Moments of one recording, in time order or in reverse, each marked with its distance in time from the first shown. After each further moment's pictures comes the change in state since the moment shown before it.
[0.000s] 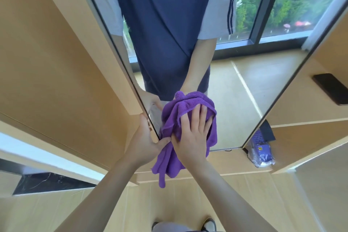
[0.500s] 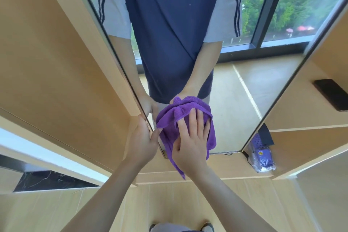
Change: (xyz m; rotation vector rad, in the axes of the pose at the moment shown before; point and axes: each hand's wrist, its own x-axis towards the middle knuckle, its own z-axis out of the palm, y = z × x) left_hand 0.000 0.007 0.014 0.160 0.183 -0.038; right_hand -0.009 0.006 -0.011 0.025 -0.039 -0.086
